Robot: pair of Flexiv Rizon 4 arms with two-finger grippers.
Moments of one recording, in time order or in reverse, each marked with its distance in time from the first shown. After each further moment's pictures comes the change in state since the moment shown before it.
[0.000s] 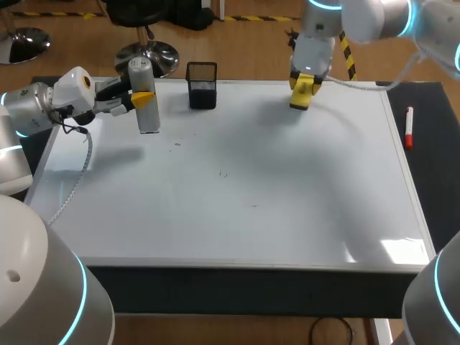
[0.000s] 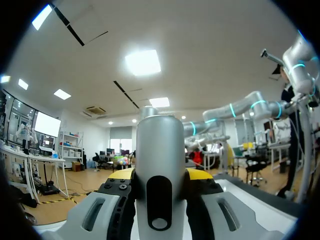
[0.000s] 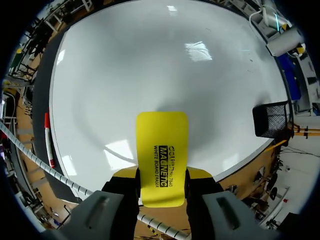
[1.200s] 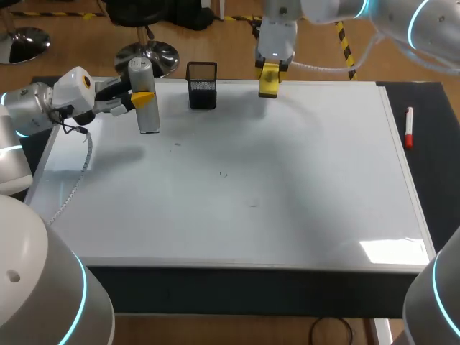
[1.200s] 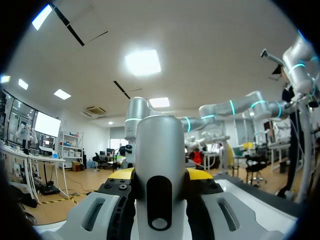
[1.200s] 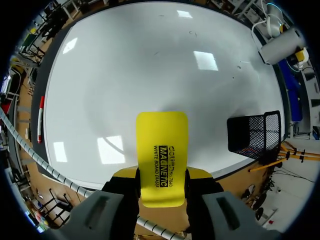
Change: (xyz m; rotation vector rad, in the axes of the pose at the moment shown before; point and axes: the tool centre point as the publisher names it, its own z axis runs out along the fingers) left arm 0.000 0.000 0.000 0.000 0.000 0.000; right arm -0.087 0.005 -0.005 -0.035 0.005 -0.152
